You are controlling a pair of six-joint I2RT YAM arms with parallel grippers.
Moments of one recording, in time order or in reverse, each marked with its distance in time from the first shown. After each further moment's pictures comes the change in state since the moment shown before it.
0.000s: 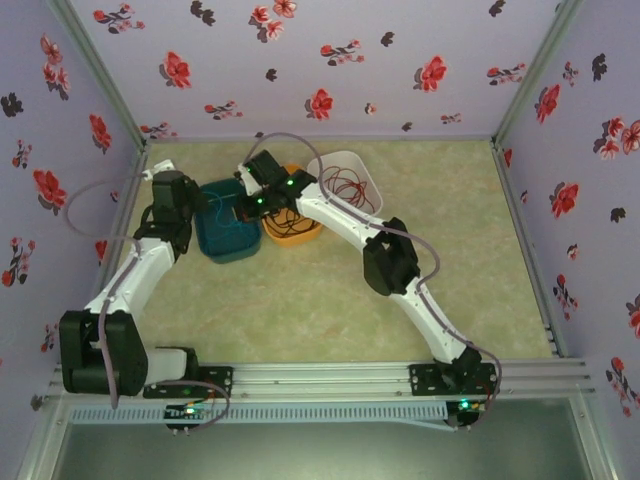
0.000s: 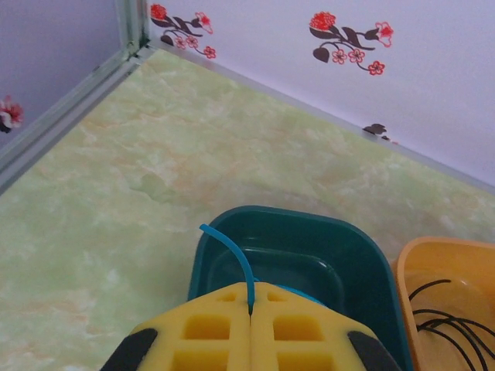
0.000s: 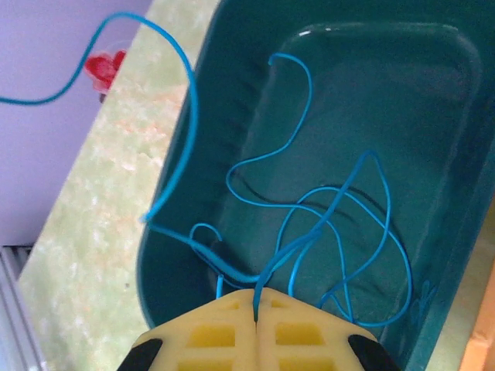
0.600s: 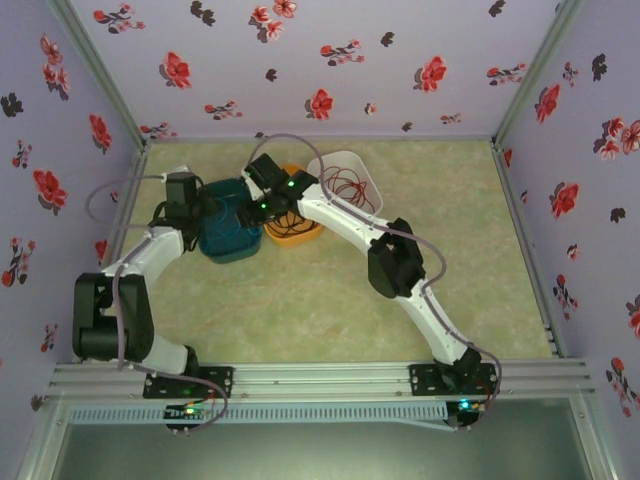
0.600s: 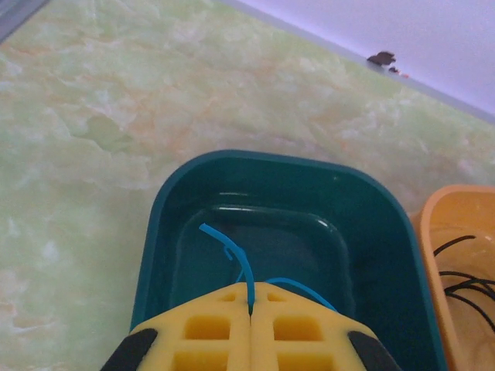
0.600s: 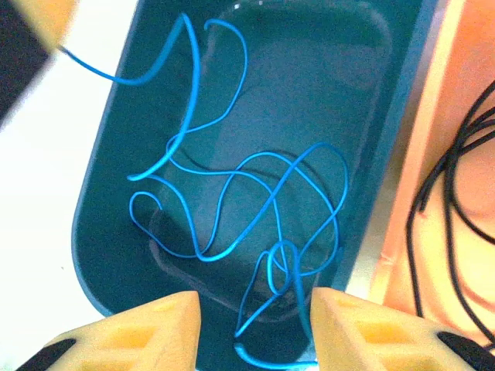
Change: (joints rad) left arm 0.000 0.194 0.011 0.055 0.095 -0.005; right arm 0.013 -0.097 -0.088 -0.085 0.161 -0.067
